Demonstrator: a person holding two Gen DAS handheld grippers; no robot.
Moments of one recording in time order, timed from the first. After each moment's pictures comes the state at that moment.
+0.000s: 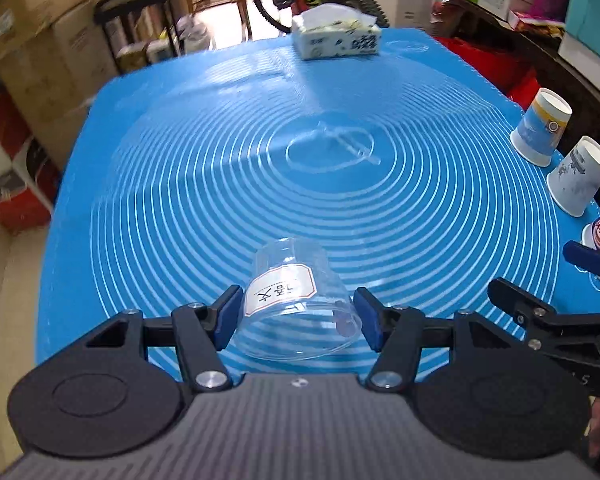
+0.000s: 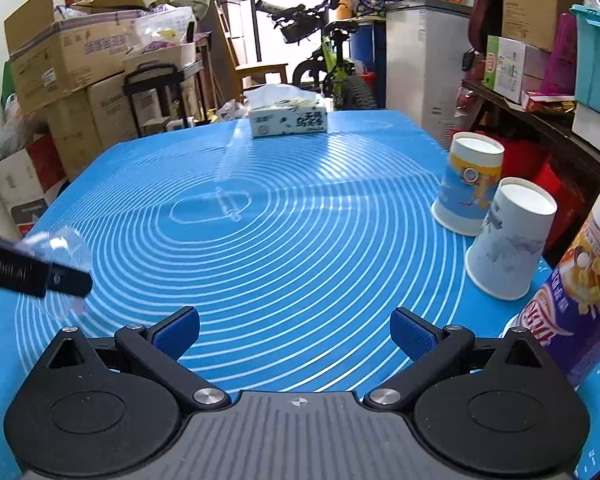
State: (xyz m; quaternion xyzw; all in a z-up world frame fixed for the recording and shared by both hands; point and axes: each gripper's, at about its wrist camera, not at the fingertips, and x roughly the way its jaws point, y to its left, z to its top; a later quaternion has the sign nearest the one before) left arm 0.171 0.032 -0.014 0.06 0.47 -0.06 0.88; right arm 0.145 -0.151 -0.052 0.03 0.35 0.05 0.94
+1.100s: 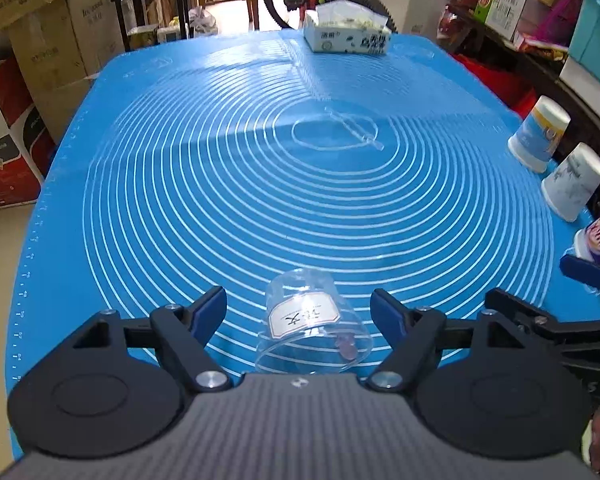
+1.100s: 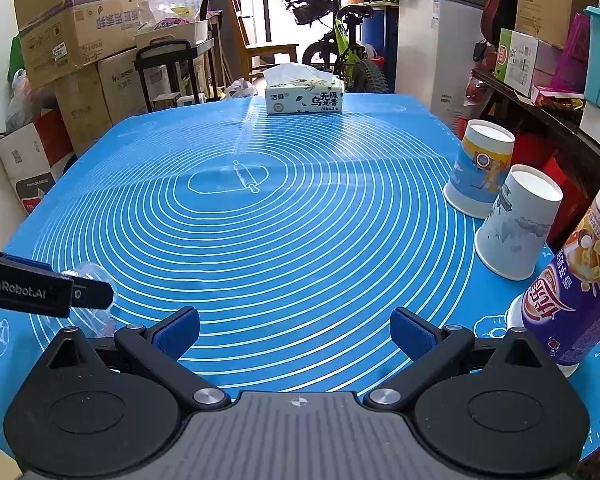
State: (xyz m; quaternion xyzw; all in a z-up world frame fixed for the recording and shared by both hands) left arm 0.148 0.045 -0.027 0.01 0.46 -0.06 0.89; right arm 0.135 -0.140 -0.049 0.01 0.37 0.06 0.93
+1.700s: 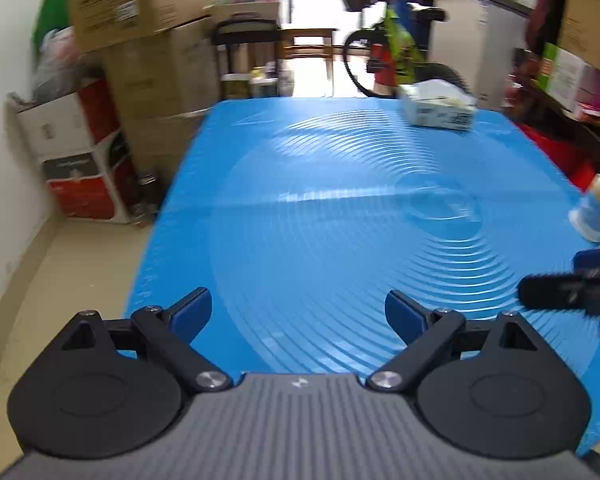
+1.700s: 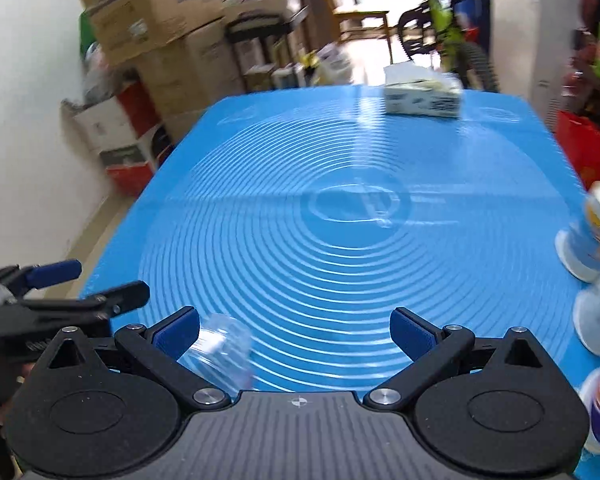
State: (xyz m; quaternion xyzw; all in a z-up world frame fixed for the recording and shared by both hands) left arm 0.124 0.116 -0.002 0.00 0.38 0.05 0.92; right arm 0.198 -0.071 0.018 0.02 0.45 0.20 0.87
